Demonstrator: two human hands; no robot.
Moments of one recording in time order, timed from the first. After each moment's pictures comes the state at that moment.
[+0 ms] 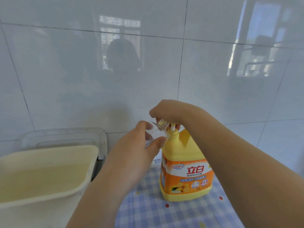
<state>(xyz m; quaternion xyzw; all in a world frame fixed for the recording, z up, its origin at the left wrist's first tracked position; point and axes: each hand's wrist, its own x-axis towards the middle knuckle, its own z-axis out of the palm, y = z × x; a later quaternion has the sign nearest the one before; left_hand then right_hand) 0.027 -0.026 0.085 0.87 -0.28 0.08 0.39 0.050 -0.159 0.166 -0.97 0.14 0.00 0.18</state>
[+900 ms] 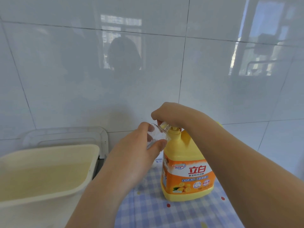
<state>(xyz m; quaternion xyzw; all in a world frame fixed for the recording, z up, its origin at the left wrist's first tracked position) 0.029 -0.025 0.083 0.88 -0.29 0.07 0.37 0.051 -0.160 0.158 -0.97 0.13 -0.02 0.18</state>
